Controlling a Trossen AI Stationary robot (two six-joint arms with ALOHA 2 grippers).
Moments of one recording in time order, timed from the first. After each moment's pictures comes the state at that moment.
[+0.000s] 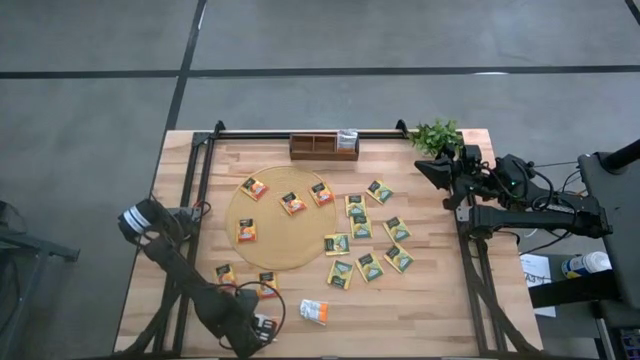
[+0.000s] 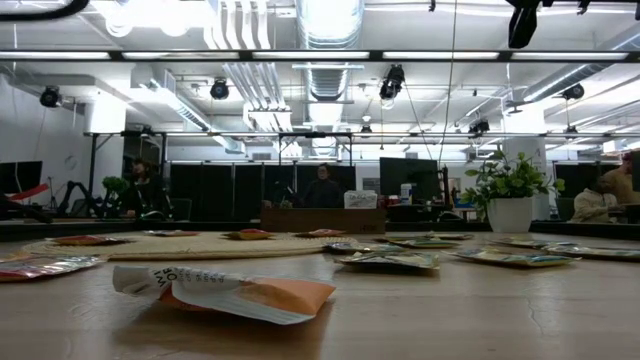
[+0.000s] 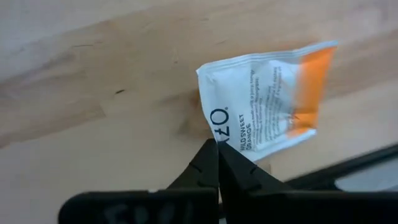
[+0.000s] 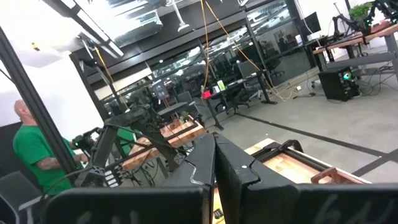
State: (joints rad) left arm -0.86 1.79 1.17 -0.62 0.02 -2.18; right arm -0.17 0.45 0.53 0.13 0.05 0.46
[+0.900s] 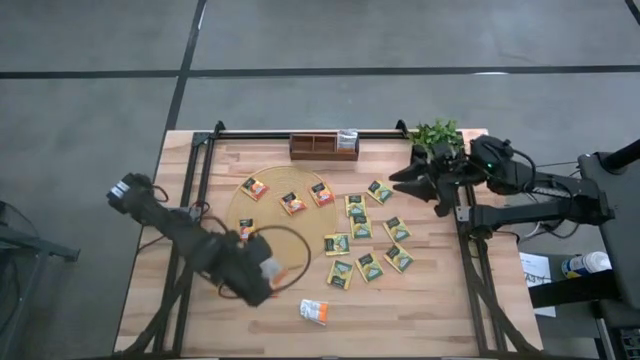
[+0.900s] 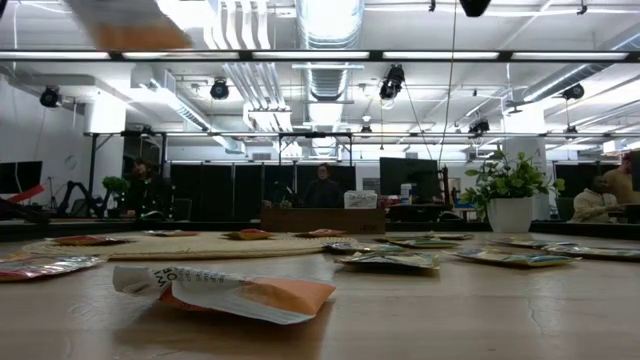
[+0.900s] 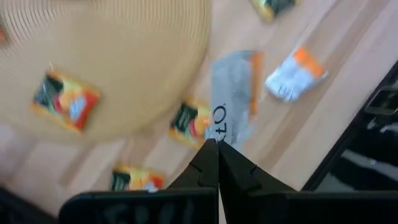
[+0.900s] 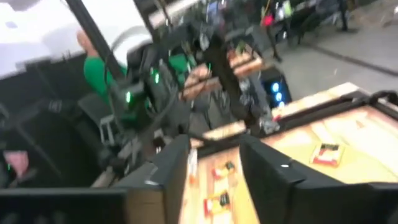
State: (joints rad) left arm -0.59 1.54 1.58 -1.34 -0.21 -1.21; right arm -0.17 0.81 0.88 -0.07 -0.33 0.46
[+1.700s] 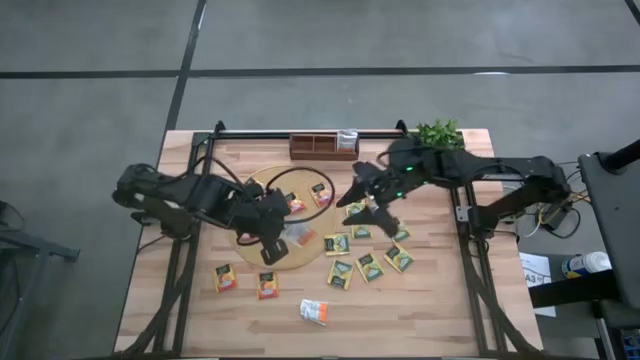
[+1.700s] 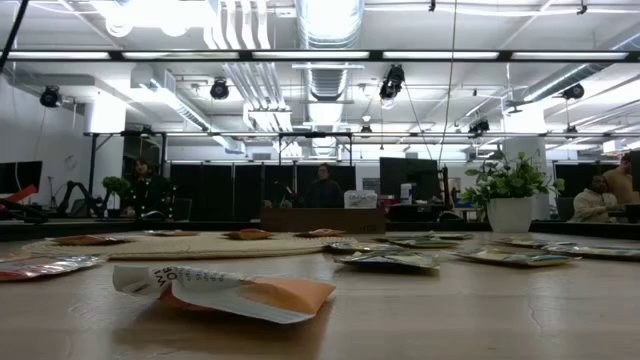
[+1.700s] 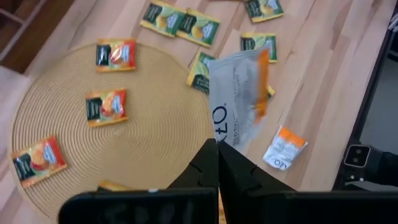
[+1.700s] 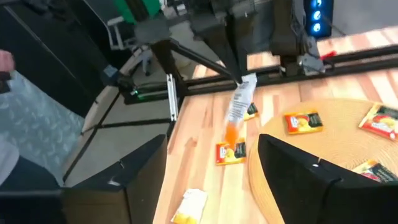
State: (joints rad) left arm -0.31 1.56 1.89 -1.39 -0.26 -0.73; right arm -0.02 1.40 1.41 -0.39 -0.40 0.28
